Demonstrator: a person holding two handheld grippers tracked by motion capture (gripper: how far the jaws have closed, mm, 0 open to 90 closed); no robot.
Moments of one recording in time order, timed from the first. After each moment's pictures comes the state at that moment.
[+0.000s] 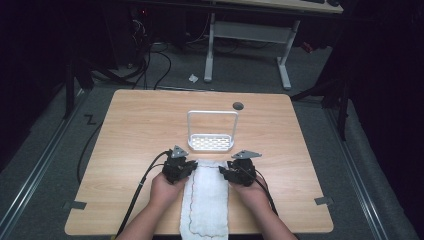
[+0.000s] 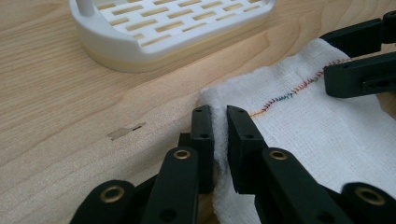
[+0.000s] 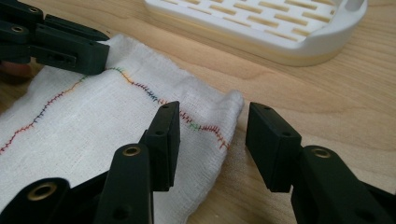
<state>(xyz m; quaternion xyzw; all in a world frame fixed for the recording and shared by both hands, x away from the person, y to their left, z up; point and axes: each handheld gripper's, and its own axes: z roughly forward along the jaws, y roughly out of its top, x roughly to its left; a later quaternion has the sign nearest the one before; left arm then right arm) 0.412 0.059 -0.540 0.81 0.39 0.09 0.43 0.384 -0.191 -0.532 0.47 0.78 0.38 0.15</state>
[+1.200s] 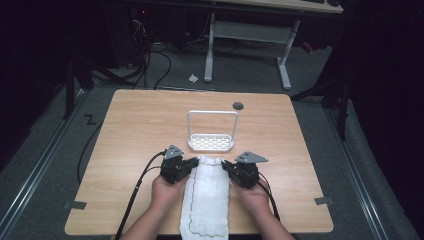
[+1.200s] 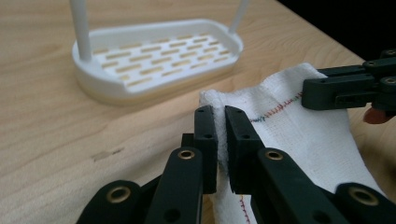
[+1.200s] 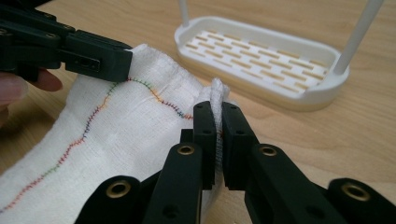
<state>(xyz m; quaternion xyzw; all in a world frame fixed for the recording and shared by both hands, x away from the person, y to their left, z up) 0.392 0.063 -0.515 0.76 0.39 0.09 0.51 0.363 -0.193 -0.510 0.43 0.76 0.44 0.19</state>
